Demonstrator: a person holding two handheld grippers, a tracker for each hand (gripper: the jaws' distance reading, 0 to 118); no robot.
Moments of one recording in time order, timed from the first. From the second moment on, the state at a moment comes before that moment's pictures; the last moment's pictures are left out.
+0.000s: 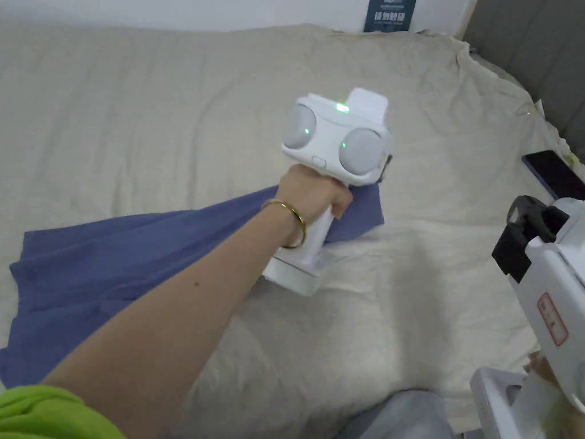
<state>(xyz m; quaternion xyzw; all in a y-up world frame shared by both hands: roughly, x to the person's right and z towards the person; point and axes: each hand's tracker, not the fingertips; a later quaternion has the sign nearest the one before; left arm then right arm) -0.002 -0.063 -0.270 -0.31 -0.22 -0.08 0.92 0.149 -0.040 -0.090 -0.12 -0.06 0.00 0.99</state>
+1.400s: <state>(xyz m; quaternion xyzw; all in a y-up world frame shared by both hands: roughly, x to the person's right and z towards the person) -0.263 -0.064 -0.098 -0.09 0.13 0.00 0.99 0.067 -0.044 -0.104 -0.09 0.05 0.02 0.99</state>
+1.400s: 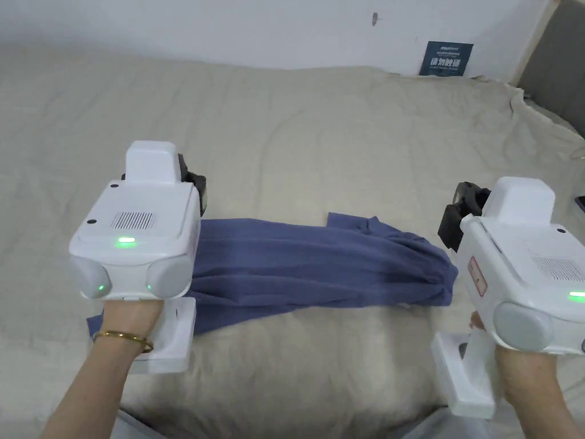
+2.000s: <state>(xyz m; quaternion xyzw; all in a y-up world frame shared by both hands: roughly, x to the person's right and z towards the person) -0.261 -0.085 -0.076 -0.13 0.12 0.01 0.98 0.068 -0.042 -0.111 -0.14 0.08 0.02 0.99</state>
